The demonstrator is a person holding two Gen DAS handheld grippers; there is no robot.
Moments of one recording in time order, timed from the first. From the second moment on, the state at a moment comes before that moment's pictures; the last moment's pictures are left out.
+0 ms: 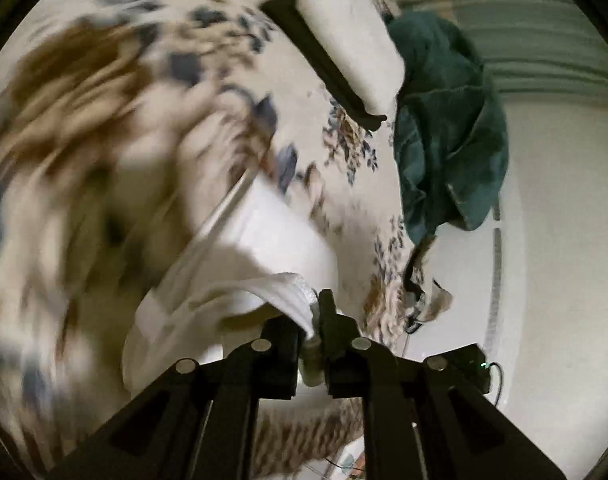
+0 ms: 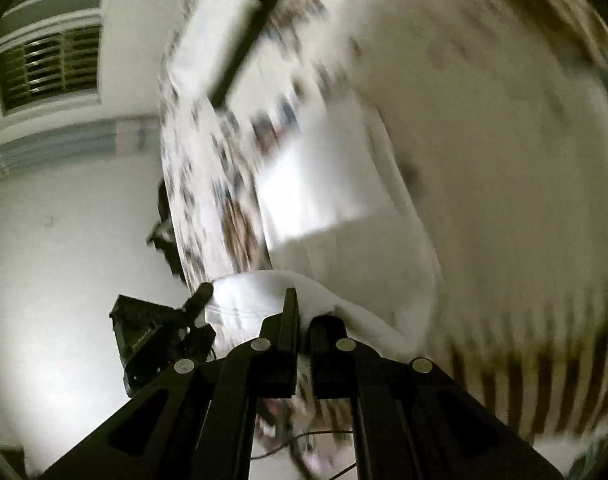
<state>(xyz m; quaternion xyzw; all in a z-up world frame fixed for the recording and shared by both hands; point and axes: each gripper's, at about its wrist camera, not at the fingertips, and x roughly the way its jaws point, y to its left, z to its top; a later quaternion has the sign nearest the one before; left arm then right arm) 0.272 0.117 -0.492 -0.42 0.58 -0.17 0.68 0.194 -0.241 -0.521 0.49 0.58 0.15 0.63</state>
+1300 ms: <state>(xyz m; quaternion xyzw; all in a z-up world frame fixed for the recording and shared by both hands) 0.340 0.103 -0.575 -0.30 0.64 -0.16 0.69 0.281 -0.259 -0.593 0.41 0.63 0.04 0.66</state>
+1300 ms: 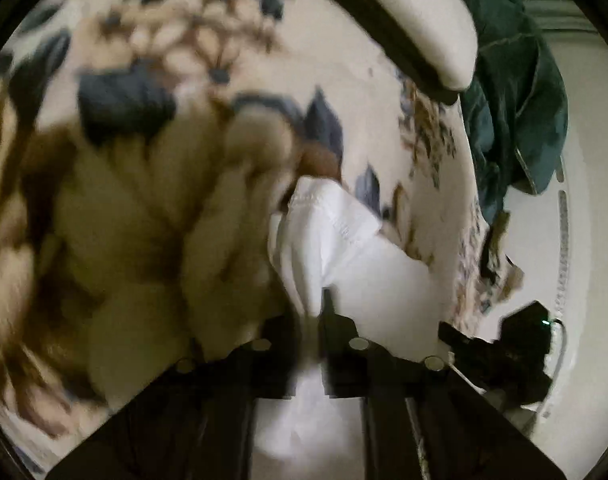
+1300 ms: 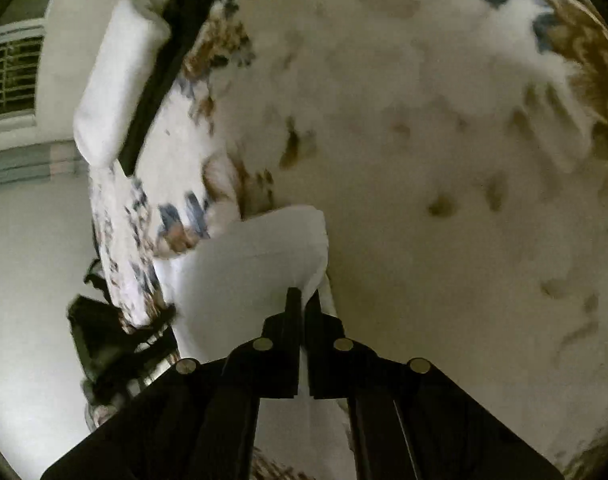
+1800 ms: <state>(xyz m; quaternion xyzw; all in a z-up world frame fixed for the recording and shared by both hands) 0.291 0.129 -0.564 -0.33 0.66 -0.19 0.65 0.202 -0.250 -0.601 0.46 0.66 0.06 0.59</state>
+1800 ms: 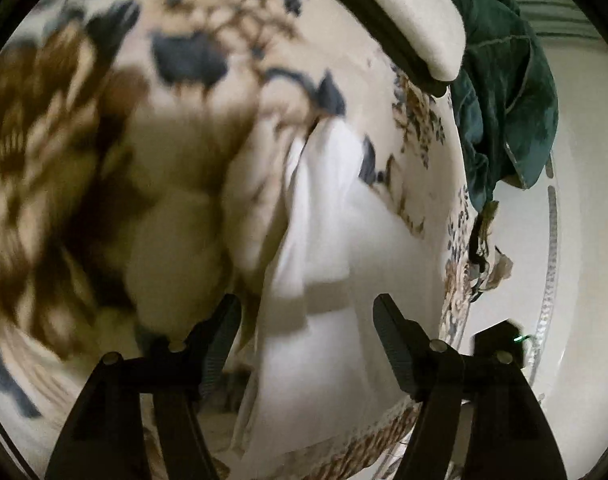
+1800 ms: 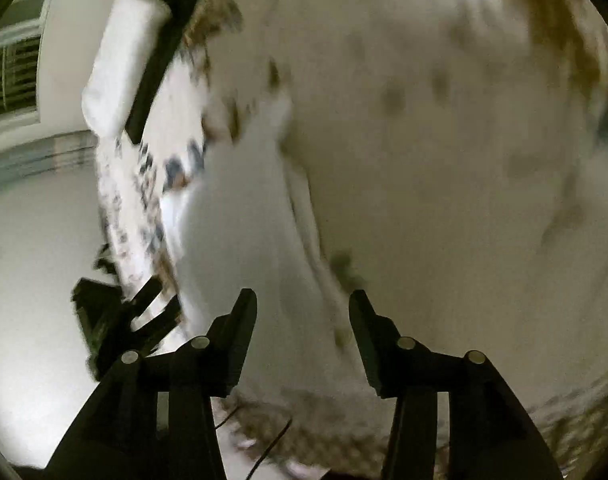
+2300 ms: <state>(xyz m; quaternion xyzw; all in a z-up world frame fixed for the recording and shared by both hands) 0.298 0.074 -0.597 -0.35 0.67 -0.27 0.60 0.229 -0.240 -0.647 0.48 0.65 0.15 0.57</state>
